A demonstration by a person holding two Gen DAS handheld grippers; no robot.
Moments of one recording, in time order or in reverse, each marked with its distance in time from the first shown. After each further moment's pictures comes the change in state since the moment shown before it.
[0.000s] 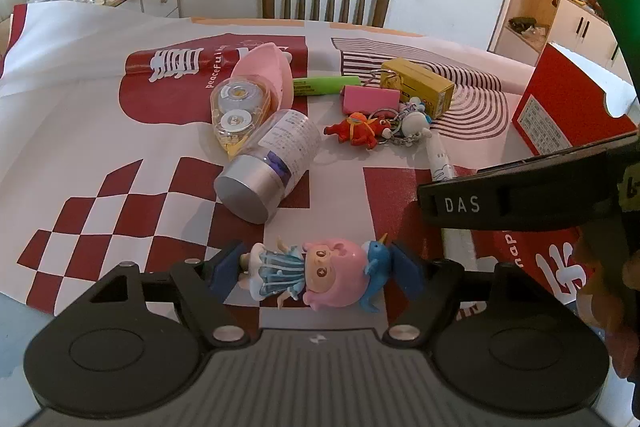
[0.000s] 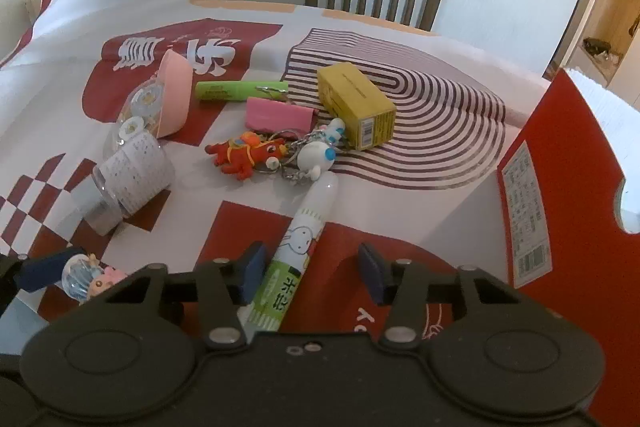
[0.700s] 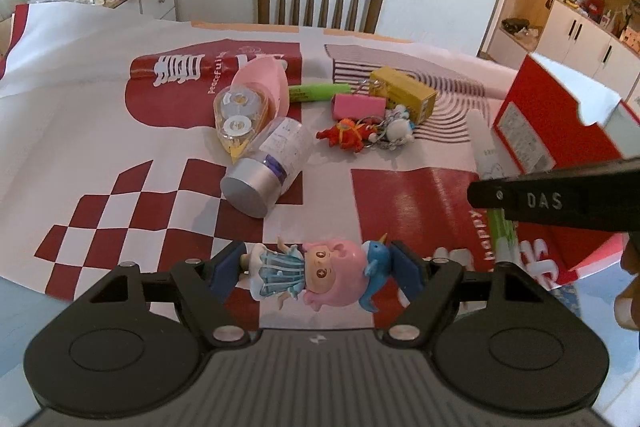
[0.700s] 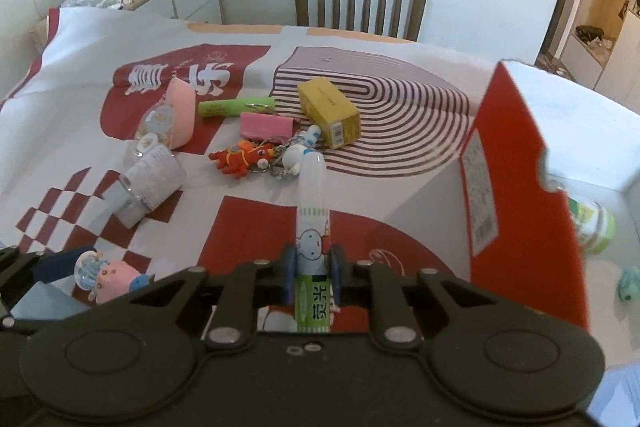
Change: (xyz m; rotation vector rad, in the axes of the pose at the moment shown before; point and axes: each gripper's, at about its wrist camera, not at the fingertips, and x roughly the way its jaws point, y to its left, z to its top) left arm -0.031 0.001 0.004 -0.010 0.006 -0.036; right arm -0.053 -0.025 -0.015 0.081 -0.034 0.051
